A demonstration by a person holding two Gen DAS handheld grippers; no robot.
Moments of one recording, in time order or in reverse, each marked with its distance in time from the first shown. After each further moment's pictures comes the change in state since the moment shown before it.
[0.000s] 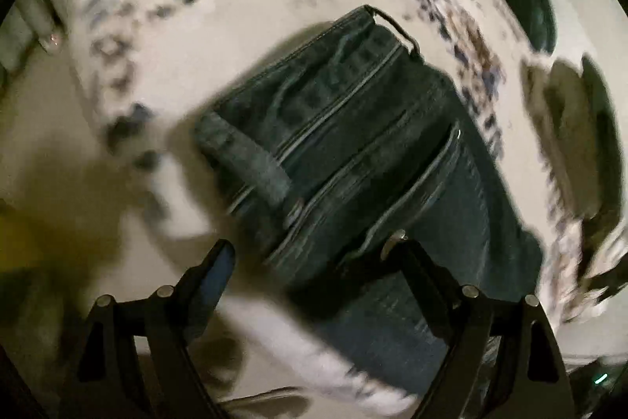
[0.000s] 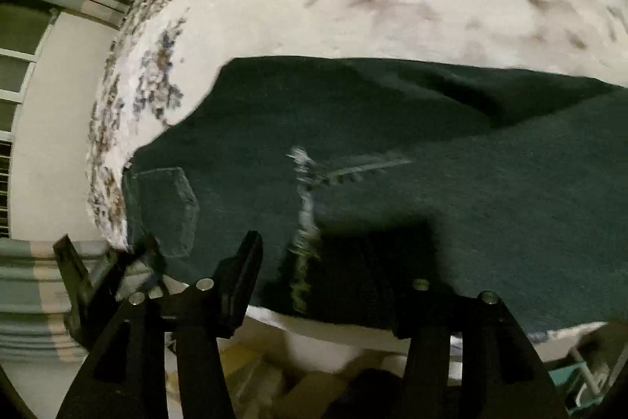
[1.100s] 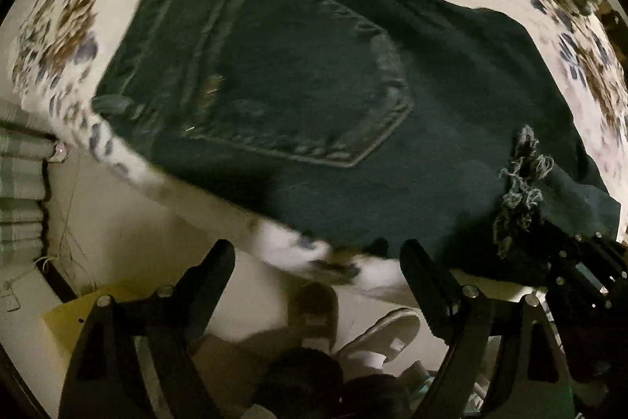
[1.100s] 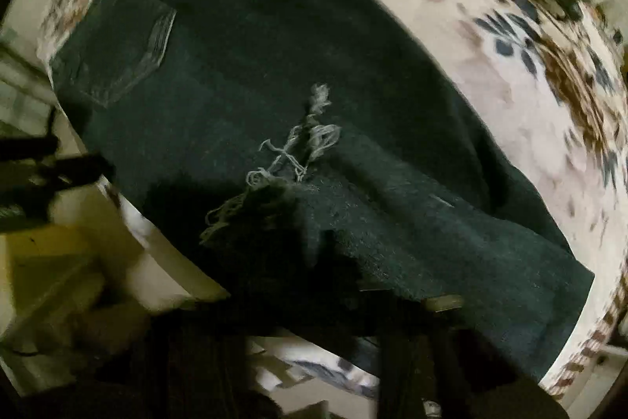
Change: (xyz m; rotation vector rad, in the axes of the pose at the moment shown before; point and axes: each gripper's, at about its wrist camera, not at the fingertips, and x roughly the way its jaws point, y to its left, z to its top) left arm -0.020 -0.082 -0.091 0.529 0.230 0.328; right arm 0.049 0.068 -0.050 -0.703 0.057 -0.409
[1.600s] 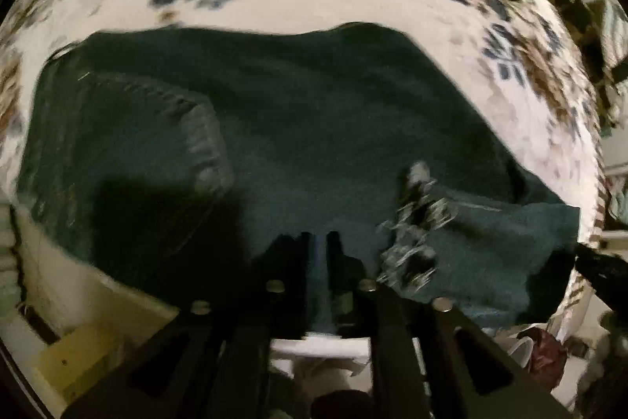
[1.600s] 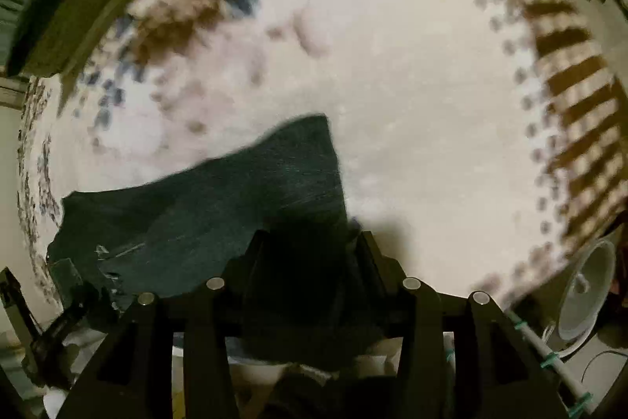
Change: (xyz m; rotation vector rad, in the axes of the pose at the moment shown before) left arm 0.007 -0.101 0.049 0.105 -0.030 -0.127; right arm -0.044 -0.243 -0.136 0.958 -0.001 0.116
